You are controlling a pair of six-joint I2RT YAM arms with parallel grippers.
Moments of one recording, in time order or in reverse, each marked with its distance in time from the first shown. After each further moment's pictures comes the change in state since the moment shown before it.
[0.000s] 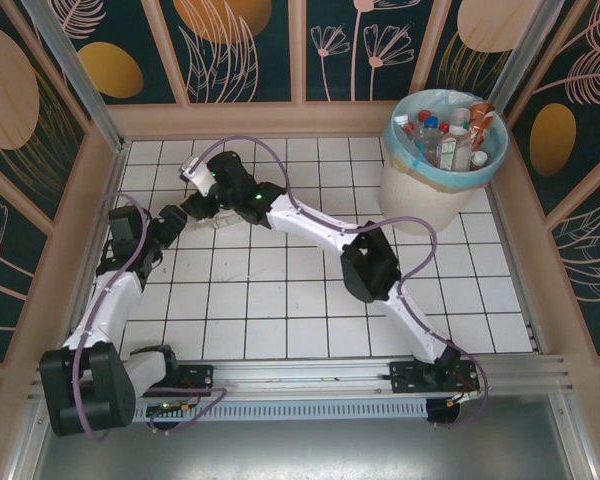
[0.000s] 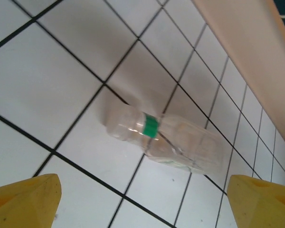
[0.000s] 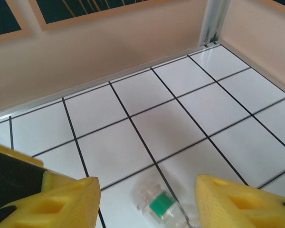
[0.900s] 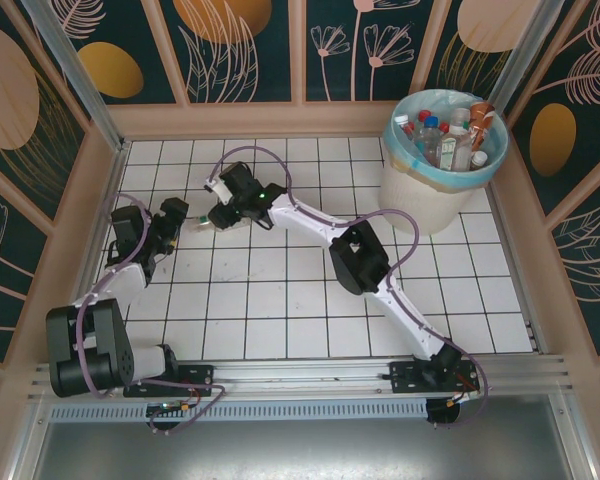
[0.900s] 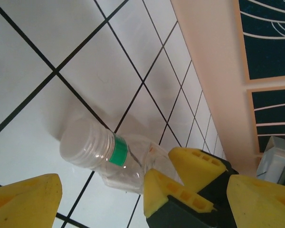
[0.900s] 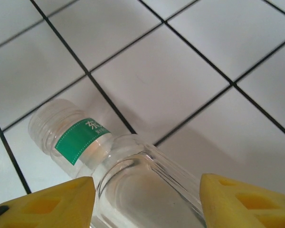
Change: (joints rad) left arm 0.029 0.172 -0.051 0.334 0.197 -0.204; right arm -0.071 0.123 0.022 -0.235 0.079 0.066
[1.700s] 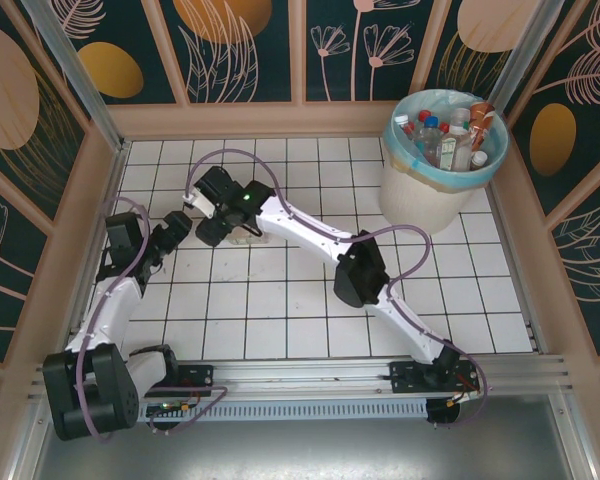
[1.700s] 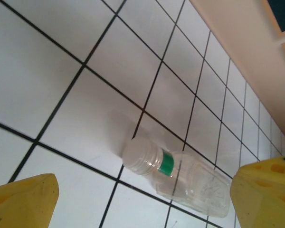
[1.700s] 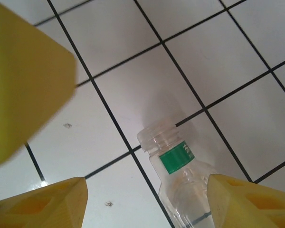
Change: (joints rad) left arm 0.000 -0.220 0.000 -0.321 -0.066 0.310; right arm 0.125 -0.056 0.195 -0.394 0.082 -0.099
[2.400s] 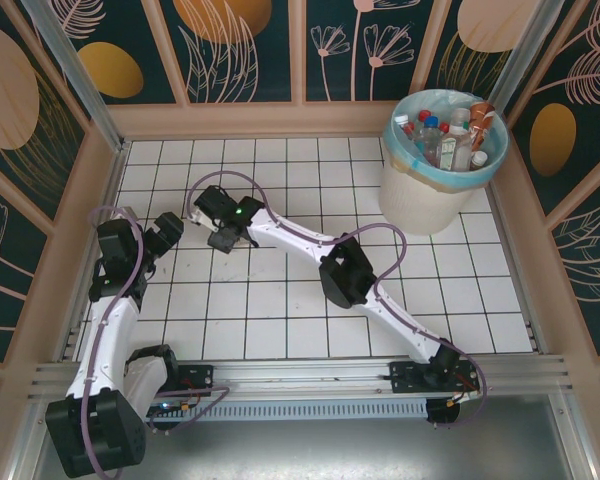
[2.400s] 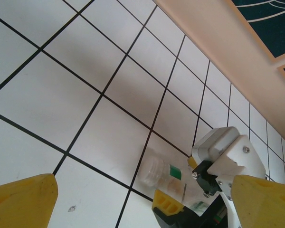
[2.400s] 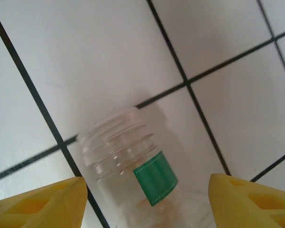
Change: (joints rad) left arm 0.000 -0.192 0.000 -0.101 -0.117 0.039; right arm 0.005 0.139 0.008 0.009 0.196 -0.128
